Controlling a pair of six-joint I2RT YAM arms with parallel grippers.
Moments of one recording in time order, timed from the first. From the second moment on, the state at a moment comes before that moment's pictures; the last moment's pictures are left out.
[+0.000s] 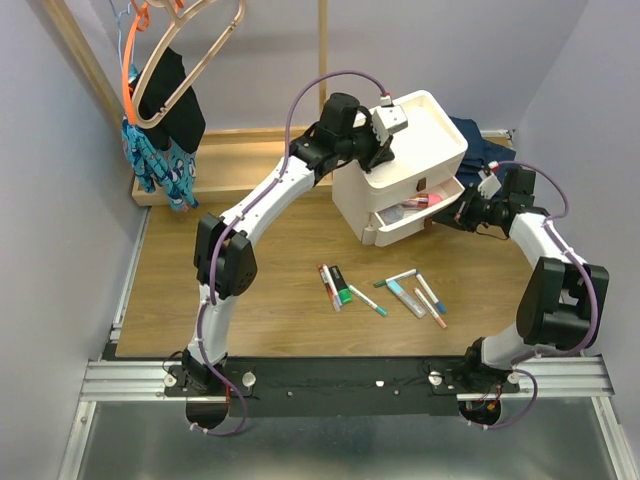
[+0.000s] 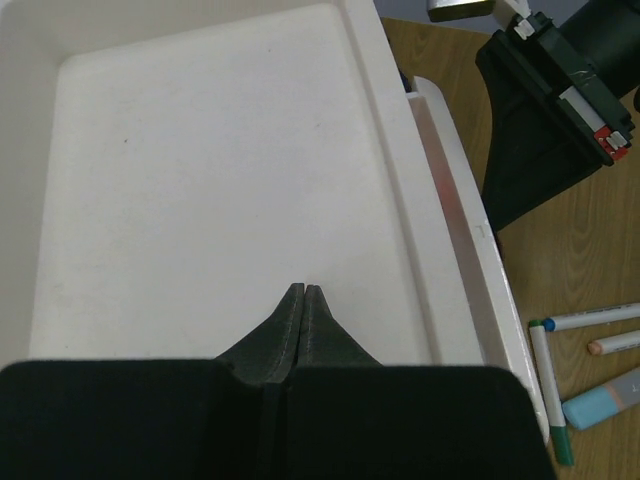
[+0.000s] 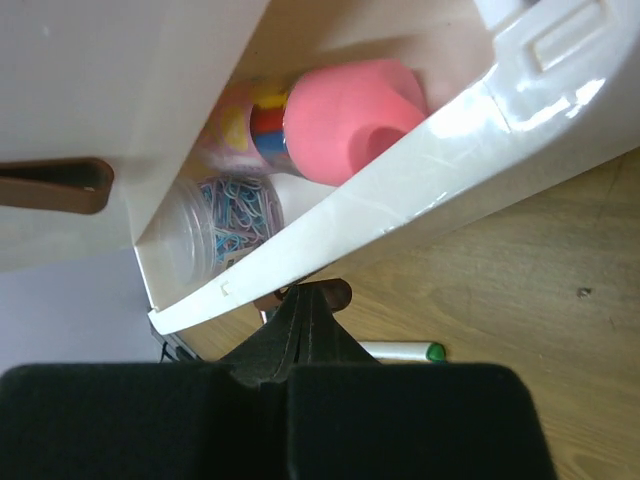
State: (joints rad) left arm -0.63 2.10 2.10 -0.35 0.54 0.28; right arm -0.20 1.52 0.99 -0.33 -0.80 0.43
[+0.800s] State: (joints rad) left arm -0.65 2.11 2.08 -0.34 0.58 0.26; right arm -0.12 1.70 1.12 -0.18 -0.83 0.57
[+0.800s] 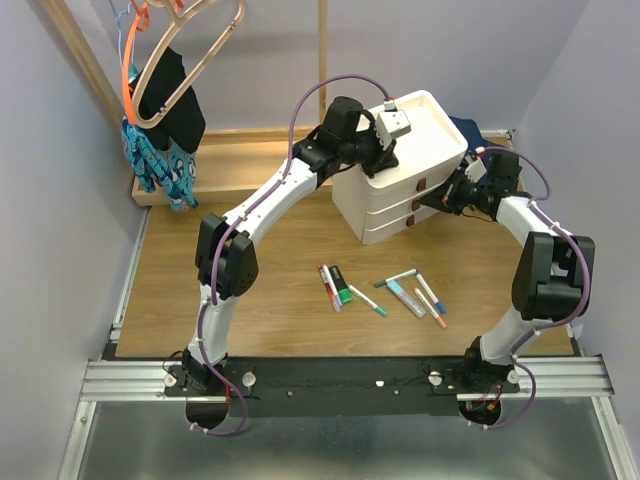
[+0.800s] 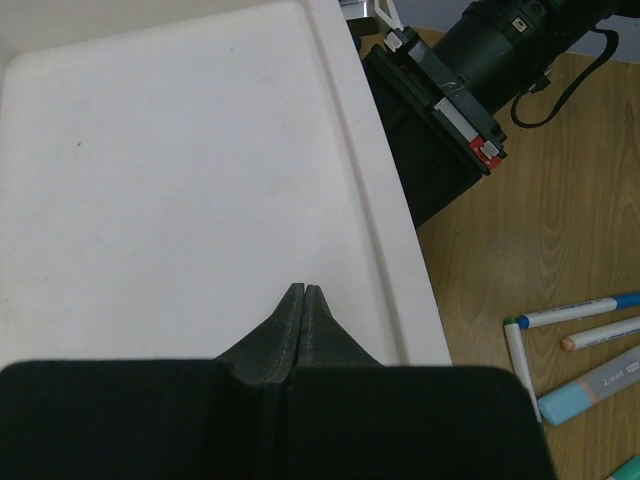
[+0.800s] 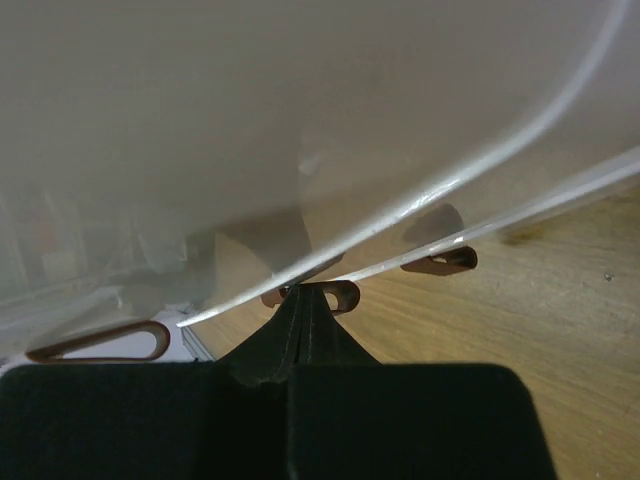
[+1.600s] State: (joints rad) left arm -0.65 1.87 2.04 -0.41 0.57 0.28; right arm -0.10 1.51 1.01 -0.13 -1.13 0.53
